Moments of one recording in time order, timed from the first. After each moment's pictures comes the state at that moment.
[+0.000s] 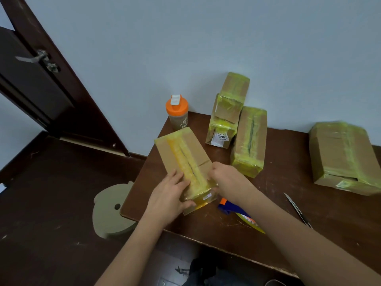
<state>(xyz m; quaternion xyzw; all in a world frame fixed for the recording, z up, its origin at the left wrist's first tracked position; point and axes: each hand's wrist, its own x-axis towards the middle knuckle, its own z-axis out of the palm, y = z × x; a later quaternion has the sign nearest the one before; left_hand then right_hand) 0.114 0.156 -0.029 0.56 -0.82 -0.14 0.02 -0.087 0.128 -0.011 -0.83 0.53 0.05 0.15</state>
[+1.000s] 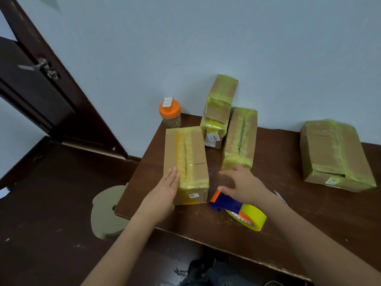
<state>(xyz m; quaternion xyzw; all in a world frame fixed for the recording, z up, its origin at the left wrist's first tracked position) 0.095 0.166 -0.023 0.56 -0.82 -0.14 -0.05 -0.161 0.148 -0.025 -0.72 0.63 0.01 0.27</state>
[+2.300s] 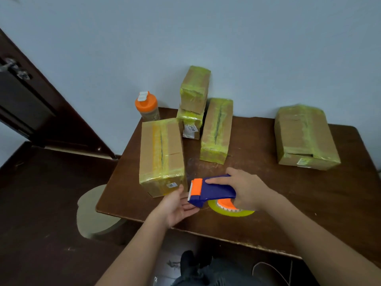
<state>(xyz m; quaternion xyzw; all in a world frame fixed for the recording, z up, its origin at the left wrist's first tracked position) -0.003 0.195 -0.067 0.59 -0.10 -0.76 0.24 -0.221 0.203 -0.016 -0.81 0.54 0.07 0.23</state>
